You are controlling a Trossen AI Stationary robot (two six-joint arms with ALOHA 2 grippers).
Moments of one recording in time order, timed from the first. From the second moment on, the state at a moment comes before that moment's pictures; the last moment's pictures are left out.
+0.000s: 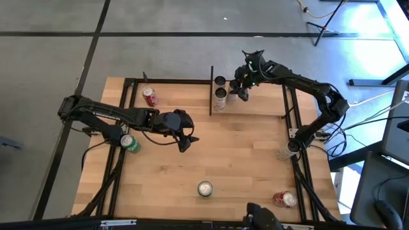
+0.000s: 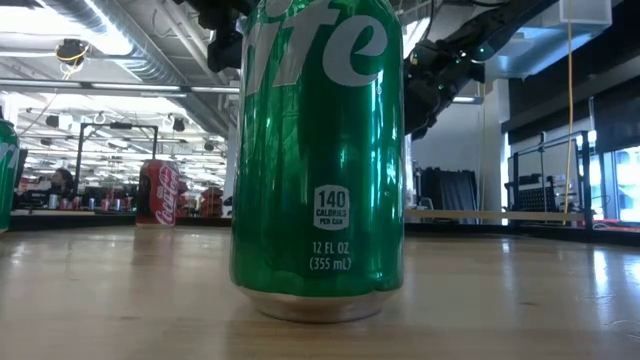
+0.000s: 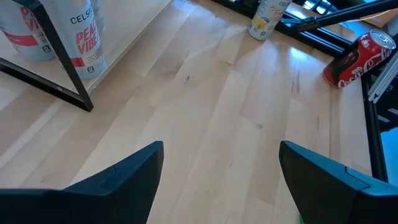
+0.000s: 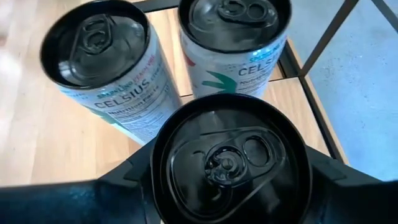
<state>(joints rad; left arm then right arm) -0.09 1.34 1.06 -0.38 -0.21 -0.49 -0.76 1.58 1.22 -0.50 -0.48 -0.42</state>
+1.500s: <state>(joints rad) -0.09 1.34 1.06 -0.38 -0.22 -0.49 -0.30 1.06 1.40 -1.45 -0.23 0.28</state>
